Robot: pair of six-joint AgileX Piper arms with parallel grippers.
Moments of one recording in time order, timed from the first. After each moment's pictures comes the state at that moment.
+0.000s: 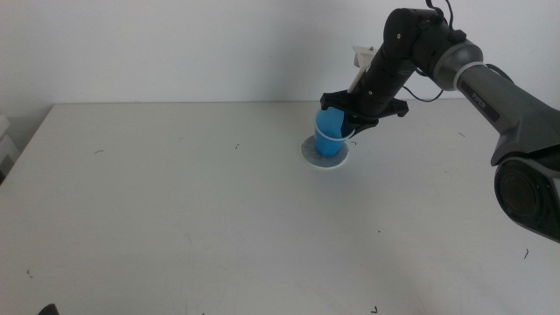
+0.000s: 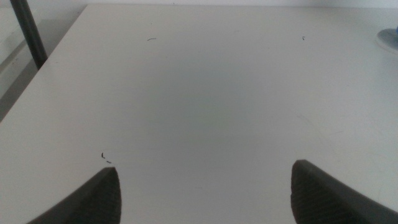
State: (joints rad) left arm -0.07 -0.01 0.03 0.07 0.37 -0.15; right arm 0.29 2.51 -2.43 0.22 1.21 0.17
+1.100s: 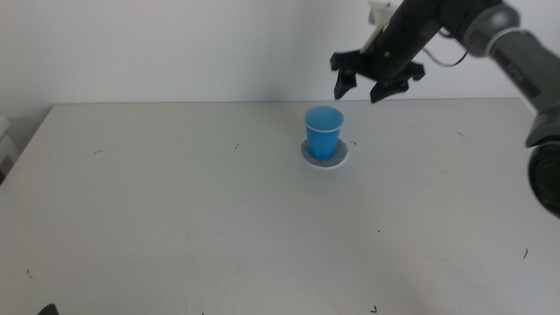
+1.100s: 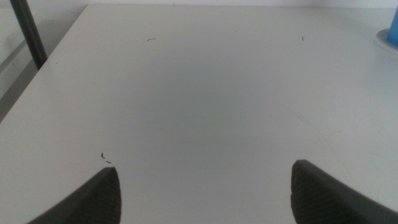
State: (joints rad) left arm -0.07 -0.01 0.03 0.07 0.37 -0.15; right arm 0.28 2.38 -2.43 0.22 1.22 0.17
